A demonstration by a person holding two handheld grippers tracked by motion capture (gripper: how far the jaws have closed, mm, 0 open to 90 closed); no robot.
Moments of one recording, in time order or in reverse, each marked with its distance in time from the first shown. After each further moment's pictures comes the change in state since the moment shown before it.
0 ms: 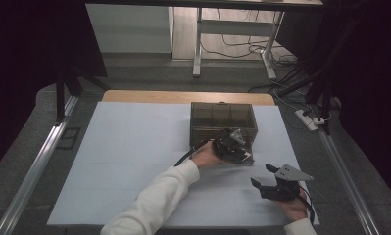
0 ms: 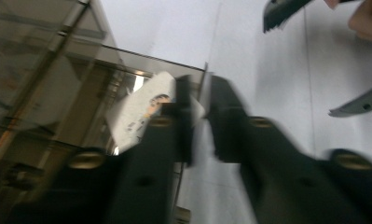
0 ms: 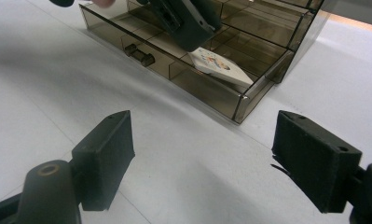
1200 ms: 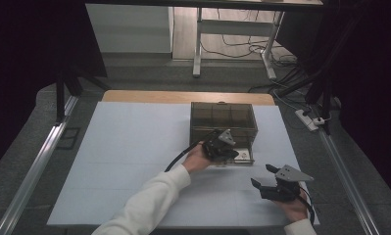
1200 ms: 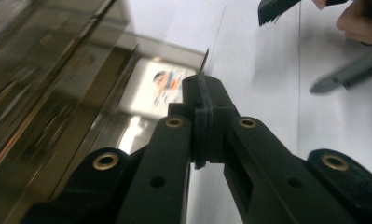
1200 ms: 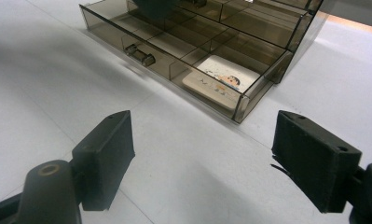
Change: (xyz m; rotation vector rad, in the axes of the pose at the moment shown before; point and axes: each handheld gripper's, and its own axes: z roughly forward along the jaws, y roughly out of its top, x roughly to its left) left arm -0.011 -0.025 -0.039 -0.059 0.069 -0.053; right arm 0.001 0.000 -0.002 -0.001 -0.006 -0.004
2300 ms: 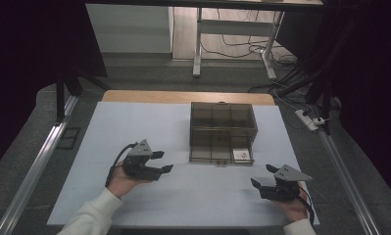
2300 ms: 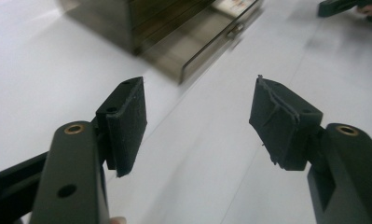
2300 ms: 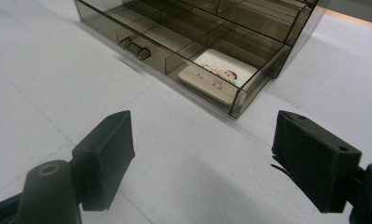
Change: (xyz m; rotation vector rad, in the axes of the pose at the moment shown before) left arm -0.020 -0.153 -0.162 -0.118 0.214 -0.272; right arm 0.000 0.000 0.002 0.022 -0.017 -0.005
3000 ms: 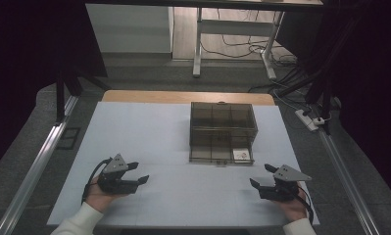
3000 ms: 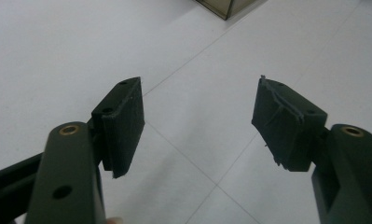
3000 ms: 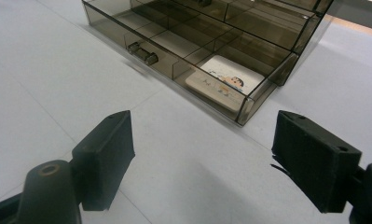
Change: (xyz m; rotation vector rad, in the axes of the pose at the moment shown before) left arm 0.006 -0.059 -0.034 0.030 0.132 -0.052; right arm 0.001 0.002 0.001 -0.014 0.021 -0.019
